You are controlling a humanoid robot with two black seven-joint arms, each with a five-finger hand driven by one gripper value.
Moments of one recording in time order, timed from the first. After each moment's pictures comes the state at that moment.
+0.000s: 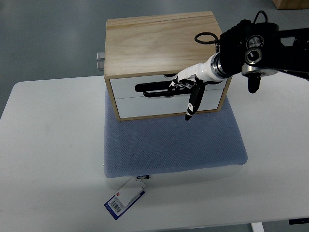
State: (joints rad) left arm -0.09 0.00 -0.10 -0.28 0.00 -0.03 0.11; right arm 1.58 -0.50 -0.10 1.44 -0.54 0.30 -0.61
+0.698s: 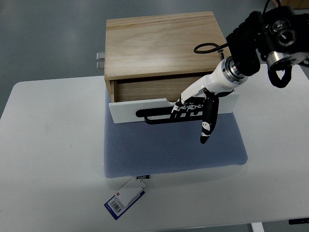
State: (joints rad) left arm -0.09 0.00 -0.10 -0.28 0.00 -0.03 0.11; right arm 1.66 -0.62 -0.08 1.58 -0.38 0.61 -0.61
